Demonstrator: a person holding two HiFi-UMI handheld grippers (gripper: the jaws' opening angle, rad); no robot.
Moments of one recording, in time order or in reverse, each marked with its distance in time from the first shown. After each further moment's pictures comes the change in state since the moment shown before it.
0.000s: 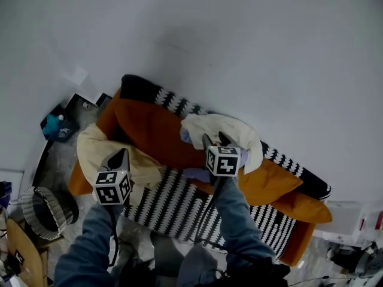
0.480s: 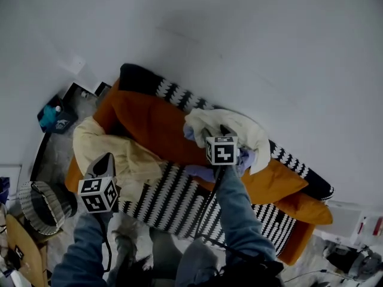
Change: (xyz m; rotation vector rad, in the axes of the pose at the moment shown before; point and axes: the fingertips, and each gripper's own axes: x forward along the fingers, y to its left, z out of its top) left arm -0.008 0.051 -0.034 -0.035 0.060 0.093; right arm 0.066 -0.007 -0.030 -0.116 0.153 -0.005
